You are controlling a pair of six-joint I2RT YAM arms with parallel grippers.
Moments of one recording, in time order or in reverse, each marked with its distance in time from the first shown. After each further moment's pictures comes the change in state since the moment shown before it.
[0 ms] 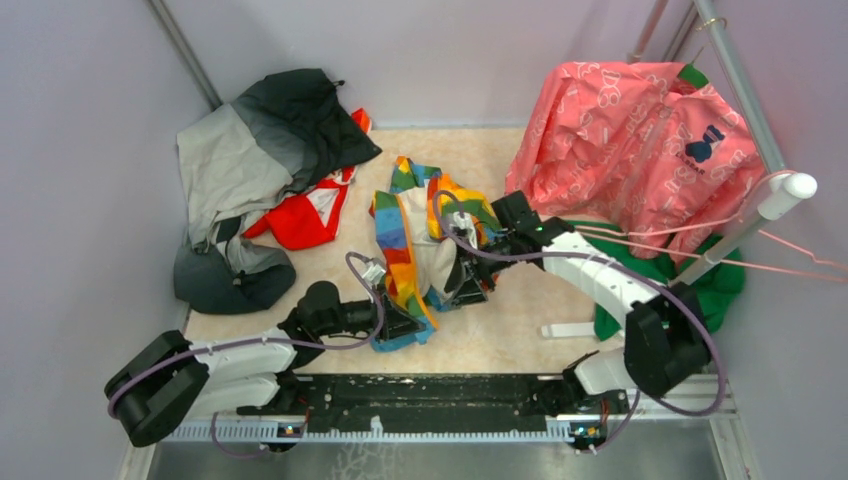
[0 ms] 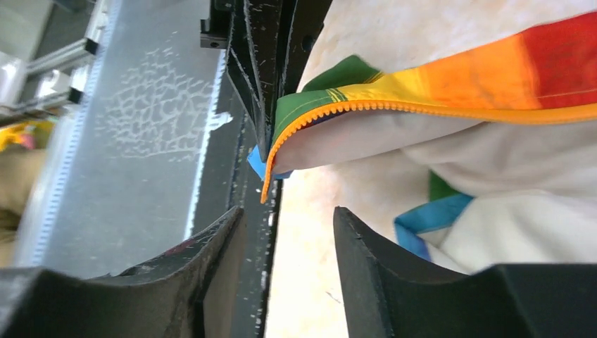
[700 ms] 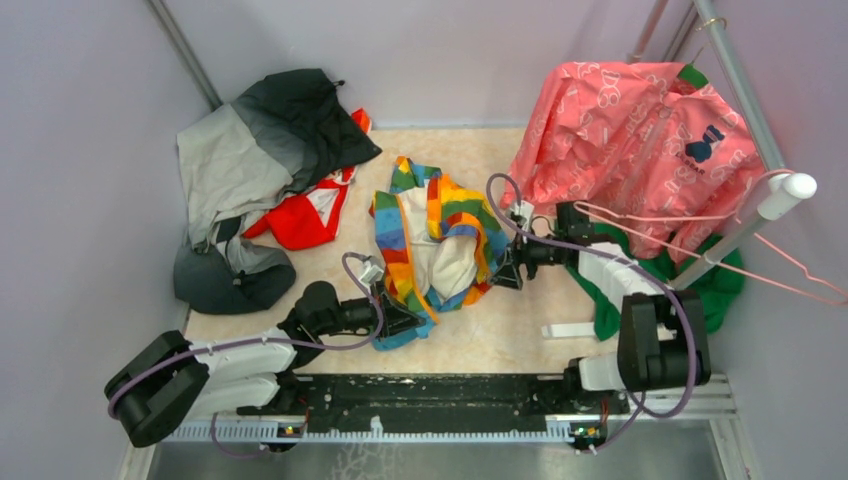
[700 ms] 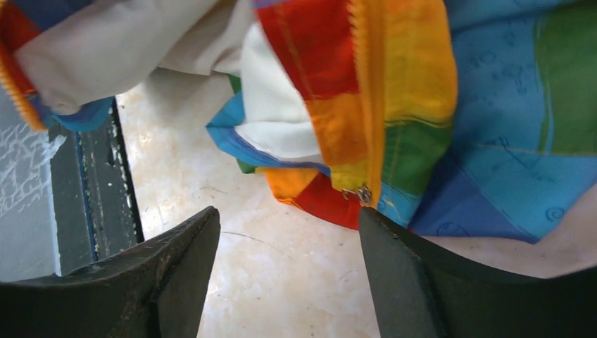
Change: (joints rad) left arm 0.005 -0.007 0.000 0.053 -0.015 0.103; right arm -0.448 -0.087 -0.220 0.184 0.112 -0.057
